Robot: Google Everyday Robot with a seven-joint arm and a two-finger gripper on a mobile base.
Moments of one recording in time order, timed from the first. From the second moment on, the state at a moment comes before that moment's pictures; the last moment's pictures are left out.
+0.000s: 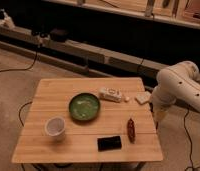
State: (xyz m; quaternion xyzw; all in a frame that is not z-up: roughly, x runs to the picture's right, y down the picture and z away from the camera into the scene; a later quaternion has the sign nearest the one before) arm 0.285 0.107 0.684 -0.28 0.02 0.02 0.96
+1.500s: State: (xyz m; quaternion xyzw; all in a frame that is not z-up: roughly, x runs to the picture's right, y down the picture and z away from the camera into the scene) arm 0.283 0.108 0.684 -0.28 0.02 0.01 0.96
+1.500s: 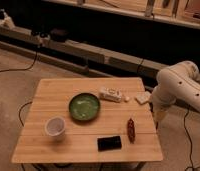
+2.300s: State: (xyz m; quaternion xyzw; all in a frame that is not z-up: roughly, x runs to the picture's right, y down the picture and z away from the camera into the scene) arm 0.232 0.126 0.662 -0.23 -0.12 -0.29 0.92
